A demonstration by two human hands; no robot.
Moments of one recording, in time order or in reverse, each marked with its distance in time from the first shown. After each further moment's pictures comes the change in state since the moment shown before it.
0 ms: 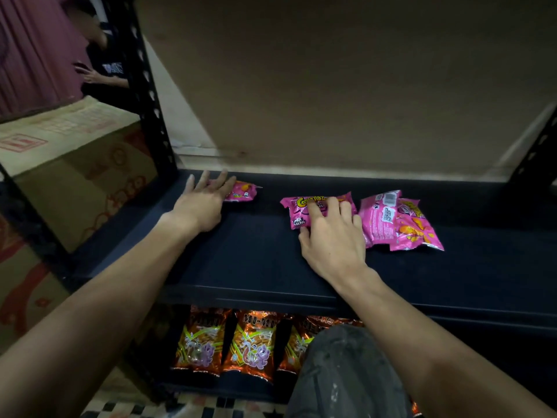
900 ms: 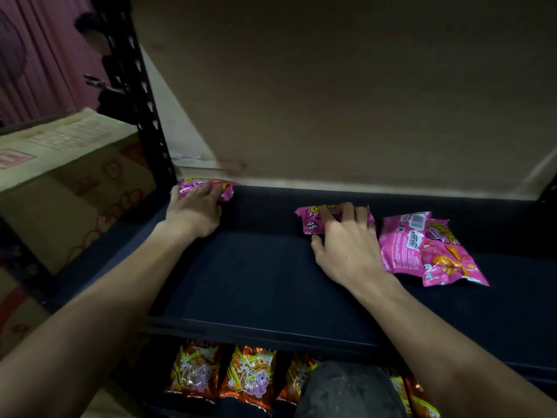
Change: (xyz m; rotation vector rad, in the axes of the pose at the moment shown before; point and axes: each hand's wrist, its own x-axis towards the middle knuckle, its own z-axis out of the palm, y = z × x) left_hand 0.038 -0.008 0.005 0.007 0.025 -0.213; right_hand 0.042 0.026 0.000 0.026 -0.056 -0.003
